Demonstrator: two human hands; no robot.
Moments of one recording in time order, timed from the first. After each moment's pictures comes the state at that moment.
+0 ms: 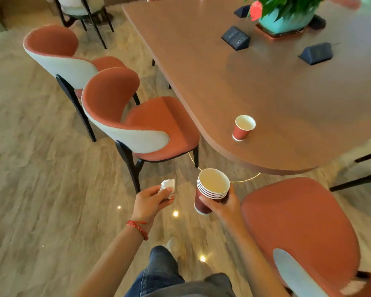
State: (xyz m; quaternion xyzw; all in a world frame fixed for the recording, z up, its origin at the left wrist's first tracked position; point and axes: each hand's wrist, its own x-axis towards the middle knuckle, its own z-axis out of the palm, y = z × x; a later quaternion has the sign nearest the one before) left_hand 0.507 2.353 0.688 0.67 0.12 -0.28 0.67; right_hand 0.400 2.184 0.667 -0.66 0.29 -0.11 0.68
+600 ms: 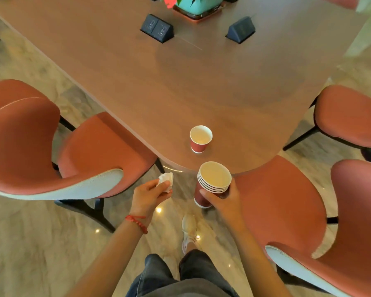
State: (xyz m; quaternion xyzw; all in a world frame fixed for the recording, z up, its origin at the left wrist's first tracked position) left_hand 0.617 2.201 0.690 0.66 0.01 -0.43 0.61; right_hand 0.456 2.094 0.661 -0.59 0.42 -0.28 0.63
